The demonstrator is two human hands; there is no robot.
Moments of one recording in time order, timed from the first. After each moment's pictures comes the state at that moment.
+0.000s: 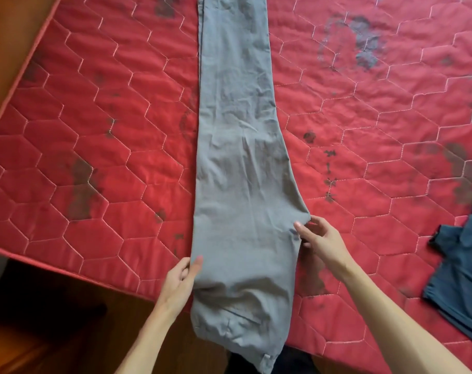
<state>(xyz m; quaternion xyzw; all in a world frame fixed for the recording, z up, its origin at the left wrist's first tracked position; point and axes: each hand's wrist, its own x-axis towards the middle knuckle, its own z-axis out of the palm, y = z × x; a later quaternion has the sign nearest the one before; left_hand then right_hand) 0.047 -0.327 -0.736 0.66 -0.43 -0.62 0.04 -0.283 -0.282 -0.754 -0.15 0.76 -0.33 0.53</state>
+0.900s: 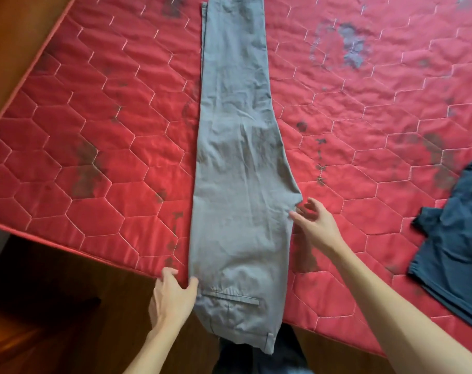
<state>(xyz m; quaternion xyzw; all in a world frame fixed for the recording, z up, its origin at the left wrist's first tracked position) 0.059 -0.255 -0.739 0.78 -0.52 -0.32 -0.10 -0.272 -0.266 -0.735 -0.24 0.81 -0.29 0.44</state>
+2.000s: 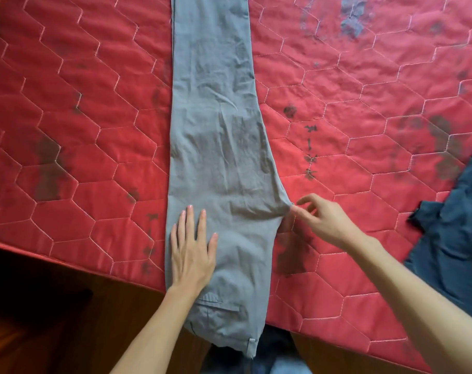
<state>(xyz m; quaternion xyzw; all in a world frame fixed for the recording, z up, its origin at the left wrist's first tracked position) -0.024 -0.295 -0.791 0.58 -0.80 -0.16 -0.09 -0.340 -0.271 -0.739 -0.43 0.78 -0.09 0.44</state>
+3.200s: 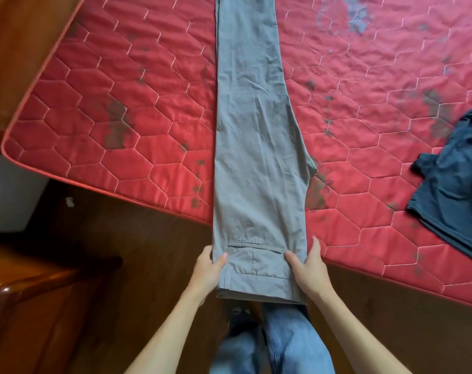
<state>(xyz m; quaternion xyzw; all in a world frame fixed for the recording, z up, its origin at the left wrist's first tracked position) 0.103 -0.156 -0.725 0.66 -0.40 -0.64 0.02 -0.118 -0.074 -0.698 -0.17 0.83 -0.21 0.48</state>
